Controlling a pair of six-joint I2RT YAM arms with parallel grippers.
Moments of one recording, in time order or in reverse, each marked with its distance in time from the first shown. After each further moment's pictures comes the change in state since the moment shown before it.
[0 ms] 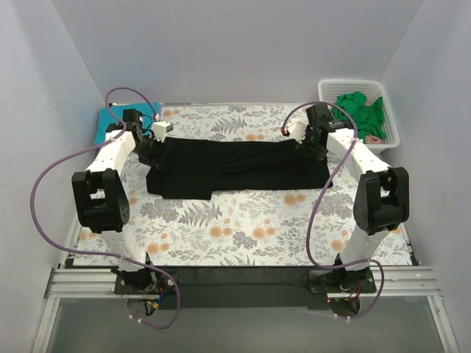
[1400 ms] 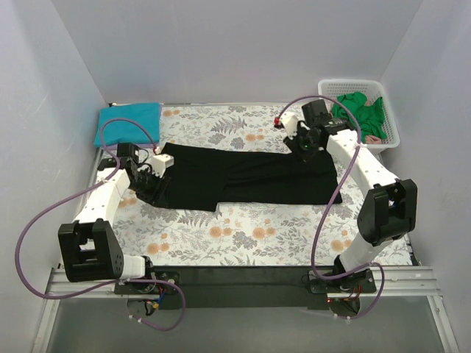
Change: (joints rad) left arm 0.010 -0.466 -0.480 -0.081 0.058 0.077; right arm 0.036 -0.103 -0.037 -0.096 -0.219 0.206
